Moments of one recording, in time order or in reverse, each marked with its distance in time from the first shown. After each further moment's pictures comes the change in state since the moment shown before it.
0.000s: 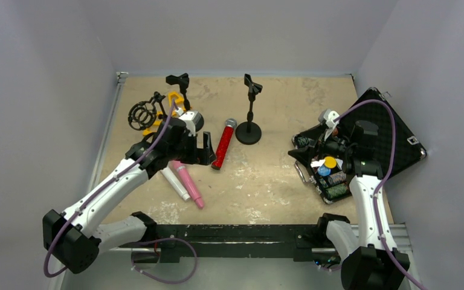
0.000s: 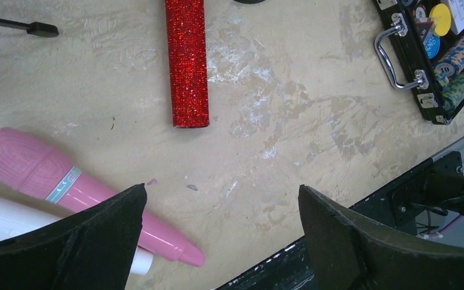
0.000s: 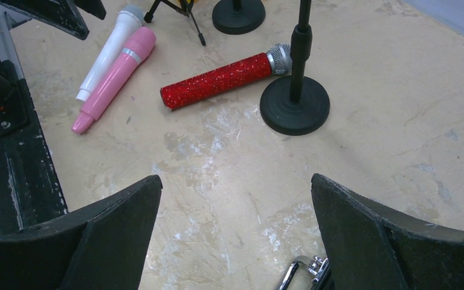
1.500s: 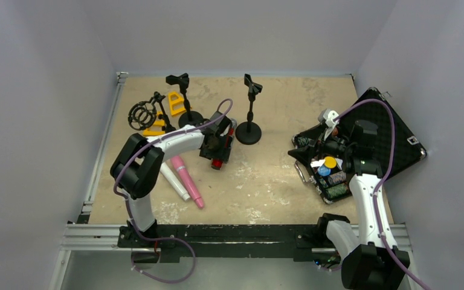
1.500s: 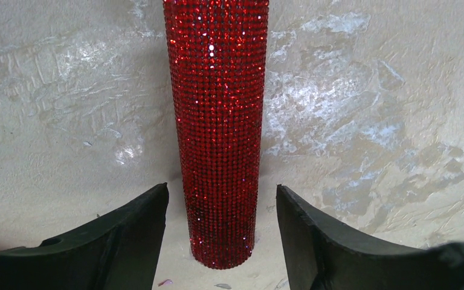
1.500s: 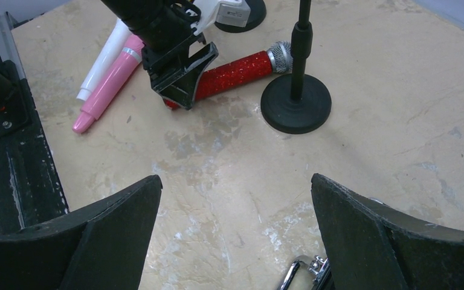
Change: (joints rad) left arm -0.083 0.771 0.291 0.039 -0.148 0.064; right arm 0.000 0.013 0.000 0.003 -0.002 0.000
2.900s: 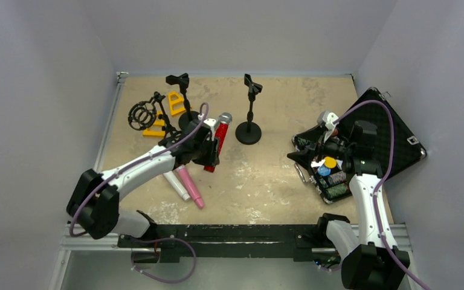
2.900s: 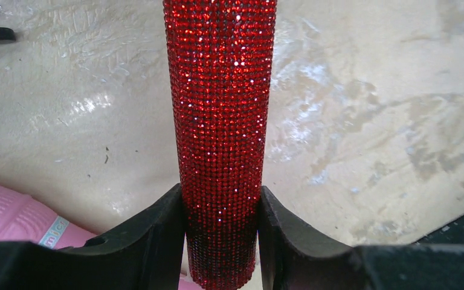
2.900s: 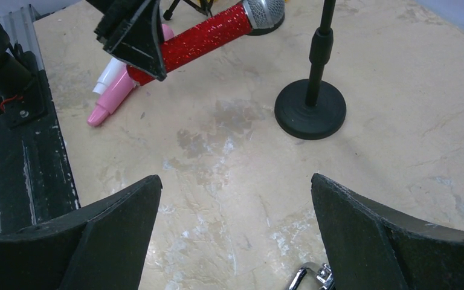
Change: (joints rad) left arm 0.000 -0.373 -0.260 0.113 0.038 -0.003; right arm 0.000 0.000 0.000 -0.027 -0.056 -0.046
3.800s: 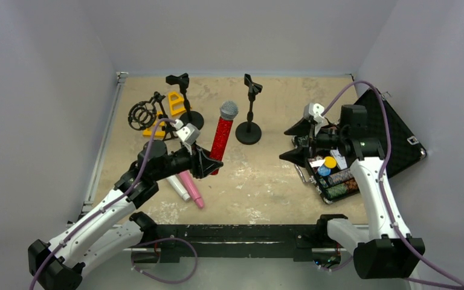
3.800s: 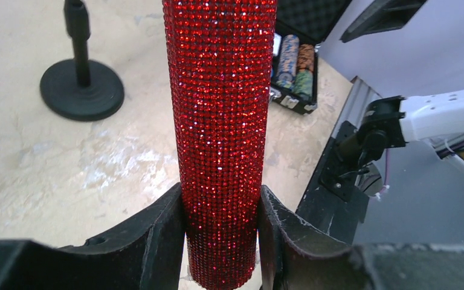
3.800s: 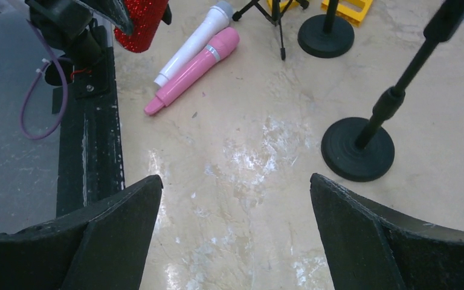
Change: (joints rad) left arm 0.000 -0.691 -0.324 0.377 0.382 0.076; right arm 0.161 0.109 0.241 -0.322 -0.043 -0.205
